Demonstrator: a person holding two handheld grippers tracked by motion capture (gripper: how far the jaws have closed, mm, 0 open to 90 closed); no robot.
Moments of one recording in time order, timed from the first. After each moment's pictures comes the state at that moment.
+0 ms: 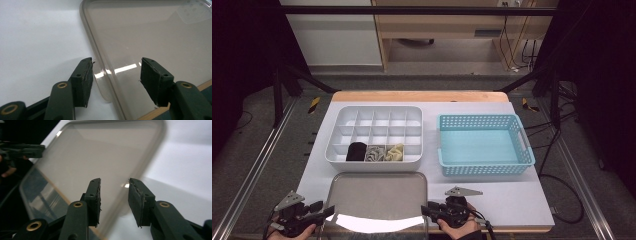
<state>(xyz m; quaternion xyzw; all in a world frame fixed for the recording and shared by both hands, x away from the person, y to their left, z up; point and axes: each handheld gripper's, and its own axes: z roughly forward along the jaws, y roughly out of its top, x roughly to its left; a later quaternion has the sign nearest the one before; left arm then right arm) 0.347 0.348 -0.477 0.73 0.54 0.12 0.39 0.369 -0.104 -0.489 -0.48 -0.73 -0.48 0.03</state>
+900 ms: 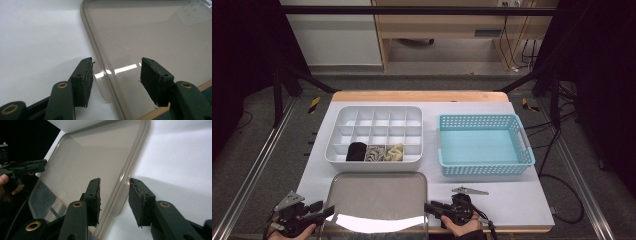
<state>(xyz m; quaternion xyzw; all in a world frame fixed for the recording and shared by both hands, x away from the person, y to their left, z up) 0.347 0.348 -0.477 0.73 0.54 0.12 0.39 0.374 -0.113 -0.499 -0.54 -0.68 -0.49 0.08</state>
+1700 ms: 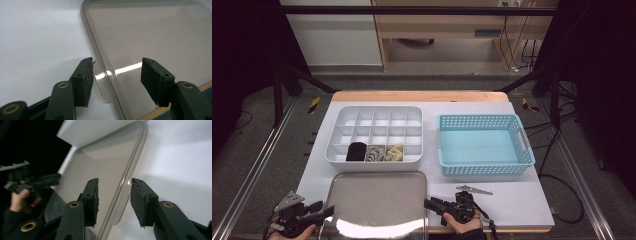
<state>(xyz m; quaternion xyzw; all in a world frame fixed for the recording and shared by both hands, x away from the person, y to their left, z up) 0.346 0.347 -0.477 0.73 0.54 0.12 0.39 0.376 -0.119 -0.497 -0.54 -0.63 -0.55 0.11</state>
